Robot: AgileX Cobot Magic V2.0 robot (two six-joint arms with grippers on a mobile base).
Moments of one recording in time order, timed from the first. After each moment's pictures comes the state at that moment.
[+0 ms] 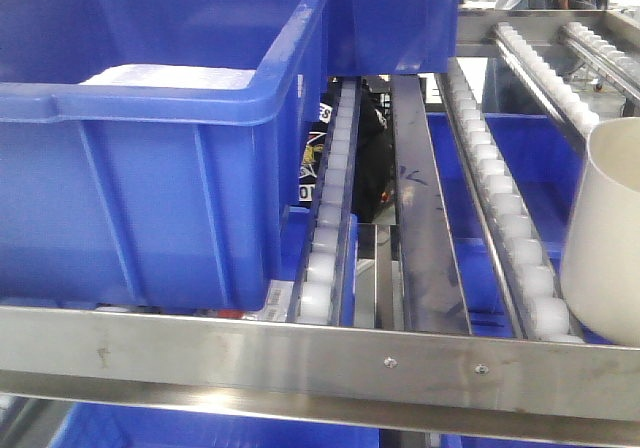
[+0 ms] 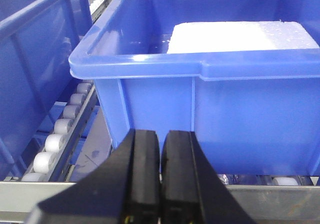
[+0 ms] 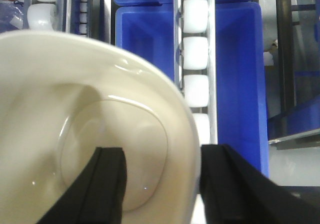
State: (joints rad) left arm -0.09 -0.01 0.01 0.00 0.16 0.04; right arm -0.09 1.19 -0.65 0.14 0.39 -0.02
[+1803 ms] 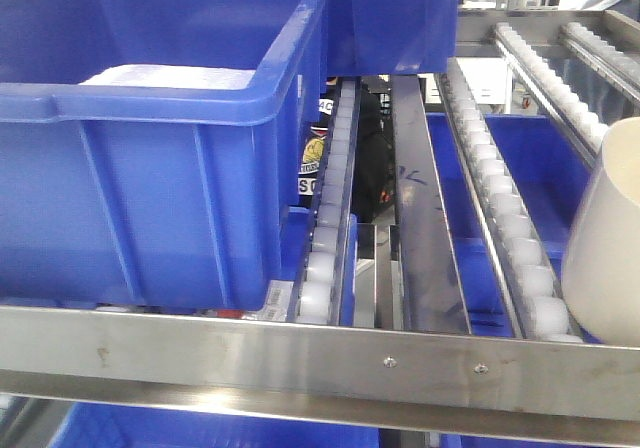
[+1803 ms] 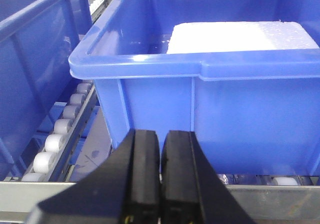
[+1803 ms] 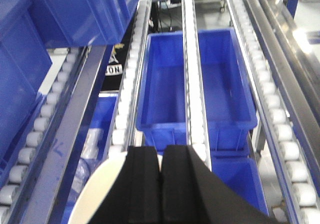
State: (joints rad) left arm -0.09 -0.01 0.01 0.00 0.16 0.04; right arm -0.09 0.49 -0.54 0.18 0.35 -0.02
